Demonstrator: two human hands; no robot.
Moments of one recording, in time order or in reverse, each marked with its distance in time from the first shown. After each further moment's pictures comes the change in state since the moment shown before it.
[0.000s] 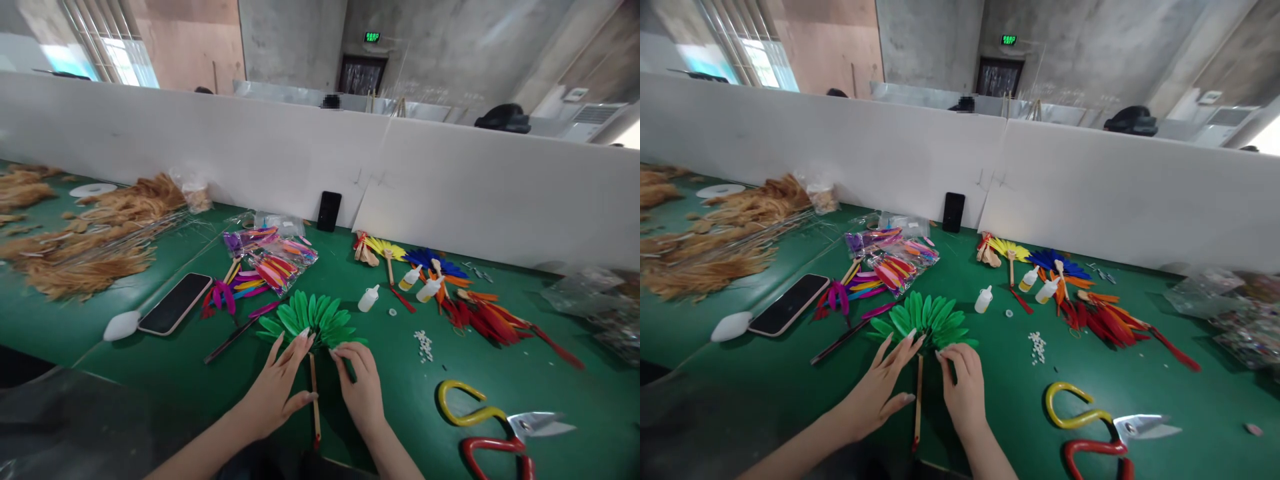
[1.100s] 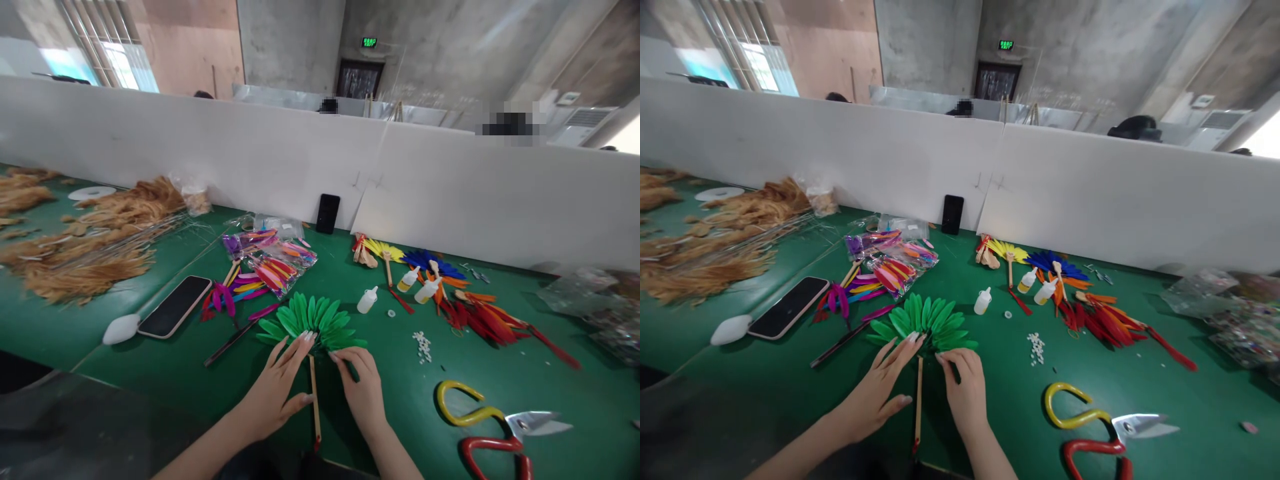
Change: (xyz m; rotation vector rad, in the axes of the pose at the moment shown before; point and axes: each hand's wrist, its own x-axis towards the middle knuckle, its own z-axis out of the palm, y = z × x) left_hand -0.001 0.003 -0.008 -0.320 0.014 -0.054; right_hand 0.003 -0.001 -0.003 0.074 0.036 0.062
